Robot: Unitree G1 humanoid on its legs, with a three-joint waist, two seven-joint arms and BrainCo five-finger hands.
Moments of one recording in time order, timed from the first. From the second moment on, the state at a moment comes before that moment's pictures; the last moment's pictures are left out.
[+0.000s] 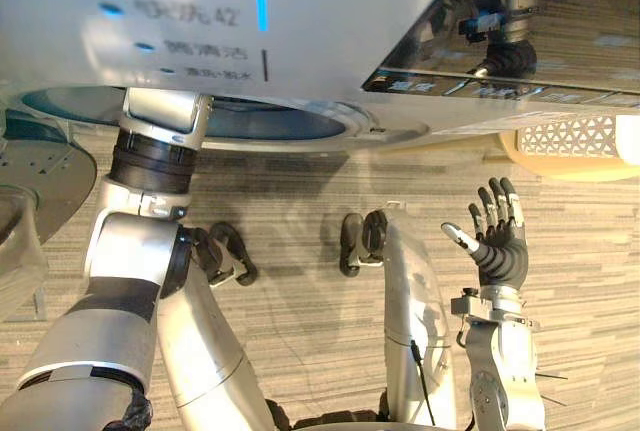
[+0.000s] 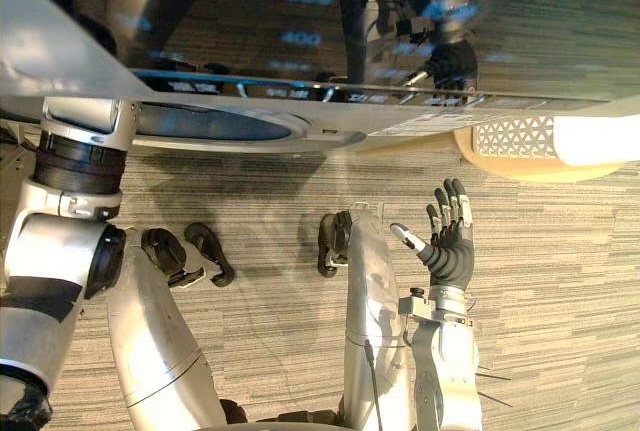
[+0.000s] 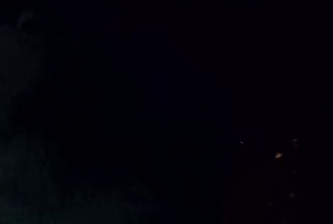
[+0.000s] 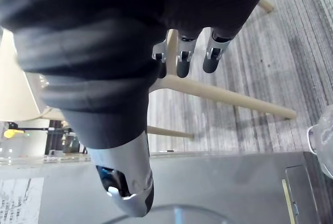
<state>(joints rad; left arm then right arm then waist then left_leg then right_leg) -1.27 0.51 -0.18 0.37 -0.11 -0.12 0.43 0.24 0.02 -0.04 -0.37 0.25 -0.19 -0.11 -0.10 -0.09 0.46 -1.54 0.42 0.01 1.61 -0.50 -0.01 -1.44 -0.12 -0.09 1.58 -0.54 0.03</state>
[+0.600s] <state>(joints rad) -1.31 0.40 -0.24 0.77 0.46 0.11 0.07 -0.39 -0.05 -0.17 0.32 0.32 -0.14 -0.16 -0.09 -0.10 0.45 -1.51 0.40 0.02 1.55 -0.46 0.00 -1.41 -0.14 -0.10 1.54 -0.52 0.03</state>
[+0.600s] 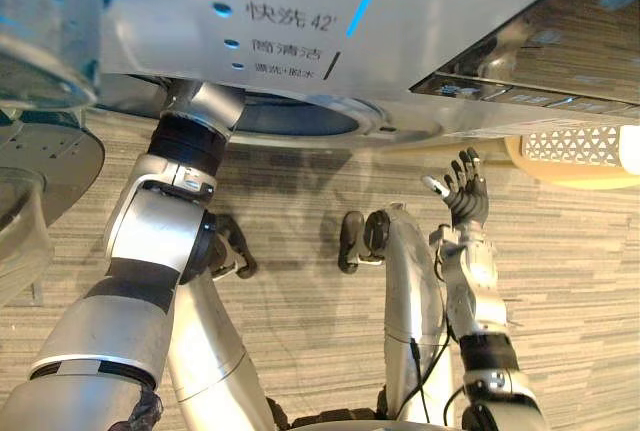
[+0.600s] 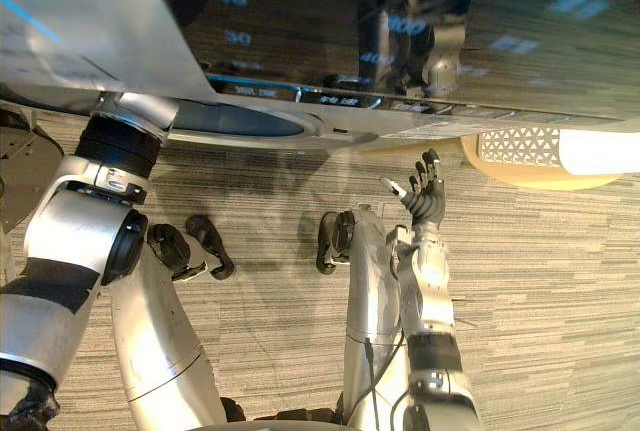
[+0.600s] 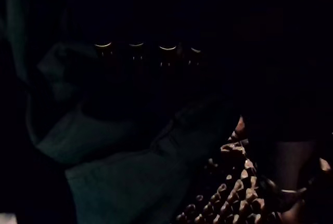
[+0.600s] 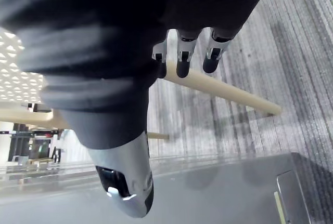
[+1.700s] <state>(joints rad) 0.00 0.08 0.01 0.13 0.04 -0.06 0.25 0.09 0.01 -0.08 0.22 0.15 -0.11 -0.15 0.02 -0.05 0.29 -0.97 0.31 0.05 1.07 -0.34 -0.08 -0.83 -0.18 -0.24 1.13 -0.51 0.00</state>
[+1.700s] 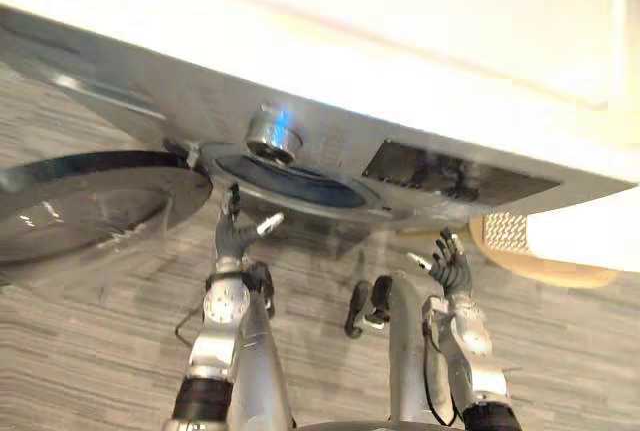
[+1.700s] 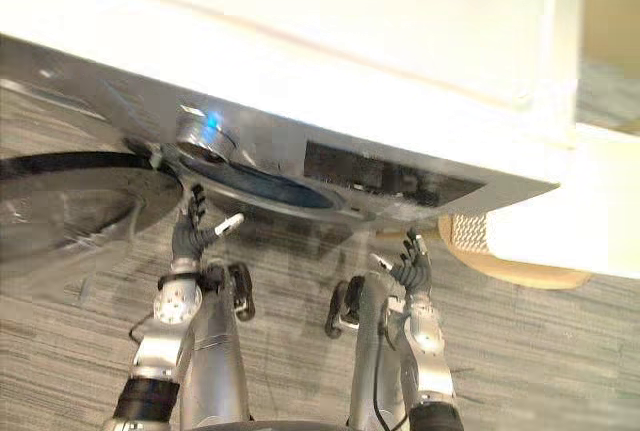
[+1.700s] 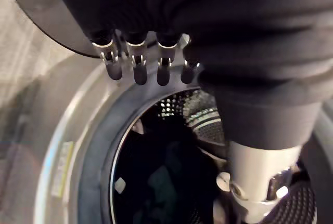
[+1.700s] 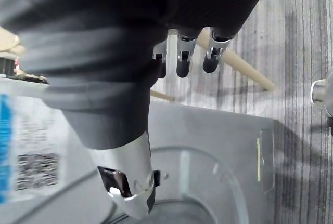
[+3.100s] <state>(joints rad) 0.05 0.05 -0.05 0.81 0.01 -0.09 0.18 -0.04 -0.05 -0.04 0.88 0.05 -0.09 -0.18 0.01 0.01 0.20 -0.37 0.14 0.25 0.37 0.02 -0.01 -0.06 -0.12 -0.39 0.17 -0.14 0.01</state>
